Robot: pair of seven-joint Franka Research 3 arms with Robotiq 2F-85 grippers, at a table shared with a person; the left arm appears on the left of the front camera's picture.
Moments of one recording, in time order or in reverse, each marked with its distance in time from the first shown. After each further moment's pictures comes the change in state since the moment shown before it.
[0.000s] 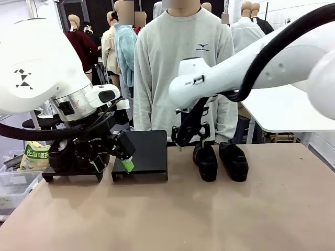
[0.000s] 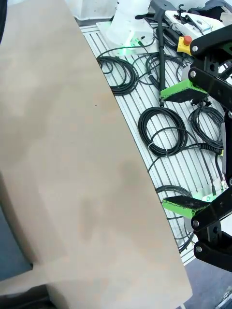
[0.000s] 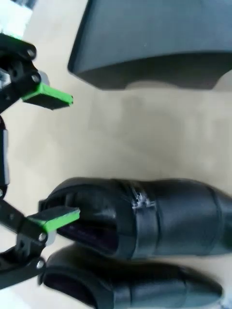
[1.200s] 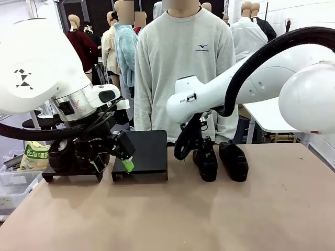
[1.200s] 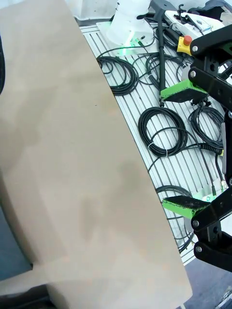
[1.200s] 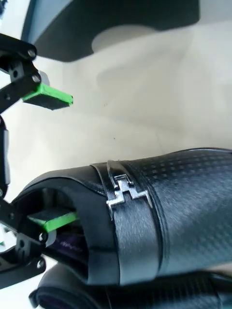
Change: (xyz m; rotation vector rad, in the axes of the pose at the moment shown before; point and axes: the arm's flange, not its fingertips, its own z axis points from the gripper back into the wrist) left arm 0.000 0.000 0.000 0.000 0.000 0.000; right arm 0.007 -0.007 -0.066 -0.091 0.109 -0.165
